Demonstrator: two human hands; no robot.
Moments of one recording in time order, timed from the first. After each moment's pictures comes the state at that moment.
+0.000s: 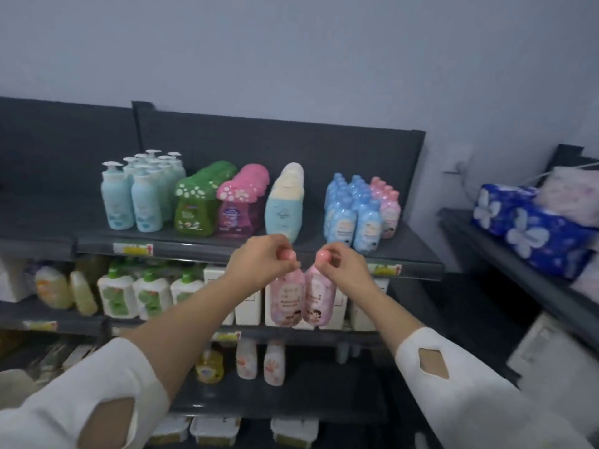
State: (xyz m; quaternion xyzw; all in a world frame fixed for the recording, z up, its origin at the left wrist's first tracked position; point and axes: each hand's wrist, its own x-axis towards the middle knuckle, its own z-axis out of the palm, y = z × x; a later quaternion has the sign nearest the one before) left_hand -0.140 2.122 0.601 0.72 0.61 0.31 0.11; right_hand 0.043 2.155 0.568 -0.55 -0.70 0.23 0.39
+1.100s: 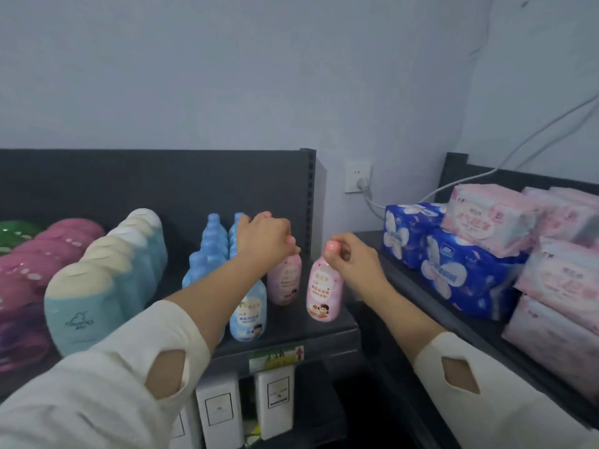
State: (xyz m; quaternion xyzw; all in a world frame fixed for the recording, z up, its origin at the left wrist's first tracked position) left_hand 0.120 2.382 0.662 0.80 0.54 0.22 -0.12; right_hand 0.283 2.318 0.626 -0.63 -0.61 0.13 0.46
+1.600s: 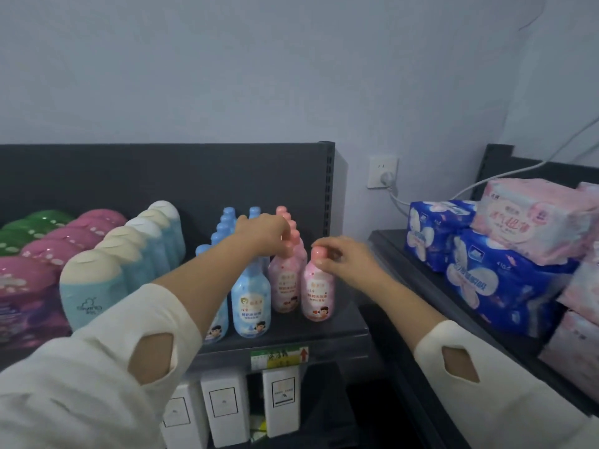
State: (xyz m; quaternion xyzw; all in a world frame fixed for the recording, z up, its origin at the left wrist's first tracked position) left_hand 0.113 2.401 0.670 0.81 0.57 0.07 -0.03; right_hand 0.293 2.356 0.618 -0.56 -0.74 0.15 0.34
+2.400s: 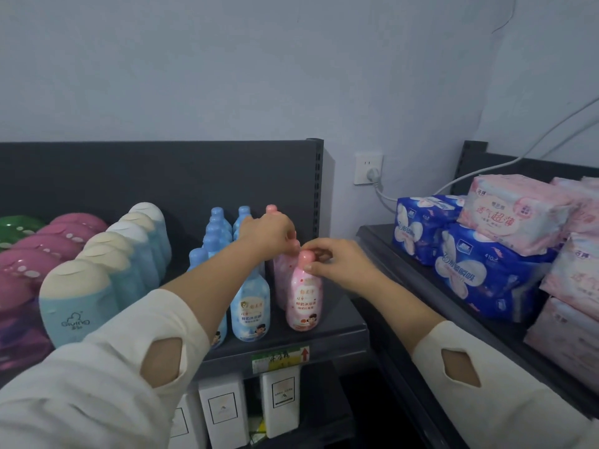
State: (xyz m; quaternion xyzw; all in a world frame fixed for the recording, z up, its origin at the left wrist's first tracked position) left_hand 0.119 2.409 0.663 0.84 0.53 0.13 -0.05; right_hand 0.275 2.348 0.625 -0.55 -0.74 0.18 0.35
